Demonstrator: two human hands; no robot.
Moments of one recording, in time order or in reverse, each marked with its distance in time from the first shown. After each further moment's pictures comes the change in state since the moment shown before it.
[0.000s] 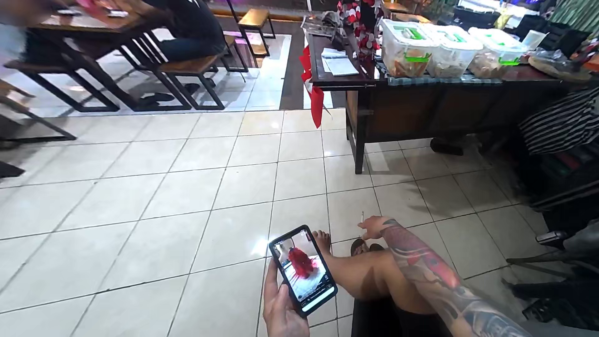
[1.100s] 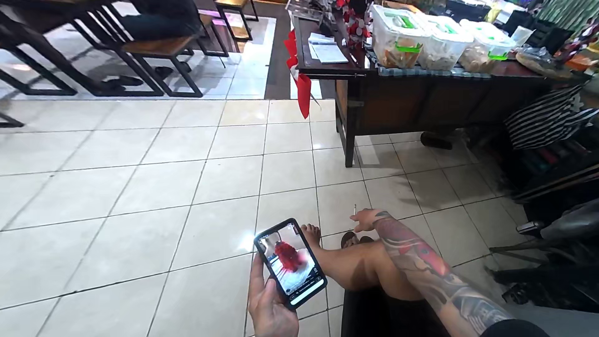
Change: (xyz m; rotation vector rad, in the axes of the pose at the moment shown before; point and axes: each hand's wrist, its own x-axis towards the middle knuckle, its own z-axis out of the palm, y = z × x) left_hand 0.000 -0.002 -0.001 0.012 -0.004 0.011; right_hand -0.003 0.007 0.002 0.015 0.010 0.032
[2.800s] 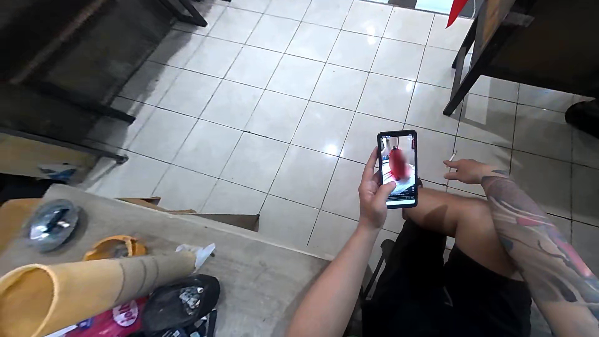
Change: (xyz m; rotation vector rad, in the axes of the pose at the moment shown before) left_hand -0.005 0.009 0.006 0.043 0.015 -0.071; right_hand -0.001 -0.002 -0.005 0.005 0.026 -0.007
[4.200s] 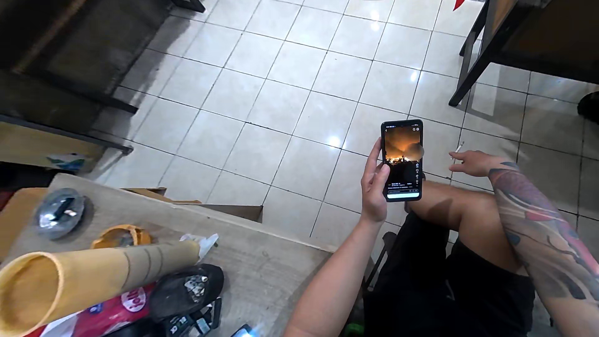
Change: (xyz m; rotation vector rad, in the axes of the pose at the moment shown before) left_hand -0.004 -0.002 -0.002 0.011 -0.021 0.030; right_hand -0.001 0.000 -0.003 0.000 0.005 -0.001
